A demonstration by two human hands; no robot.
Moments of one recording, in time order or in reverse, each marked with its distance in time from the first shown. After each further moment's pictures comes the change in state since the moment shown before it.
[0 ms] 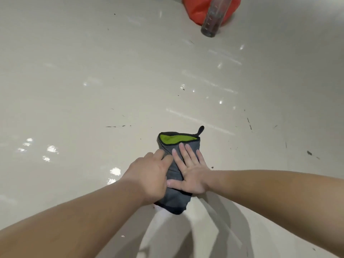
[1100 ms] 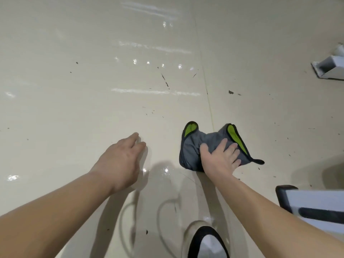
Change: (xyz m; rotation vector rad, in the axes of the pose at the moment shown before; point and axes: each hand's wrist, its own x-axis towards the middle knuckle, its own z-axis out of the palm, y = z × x) left_hand 0.083 0.159 0.073 0.144 -0.142 0.206; right_hand -0.154 0.203 0.164 0.866 0.443 1.168
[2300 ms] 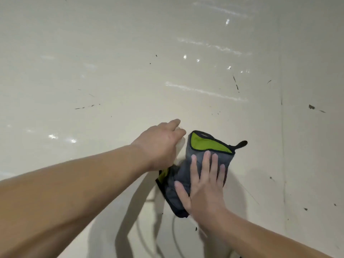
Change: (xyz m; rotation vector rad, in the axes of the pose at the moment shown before) left_hand -0.033 -0.058 -0.039 -0.056 0.045 -0.053; right_hand -0.148 -0.061 0.094 -0.336 0.041 -0.941
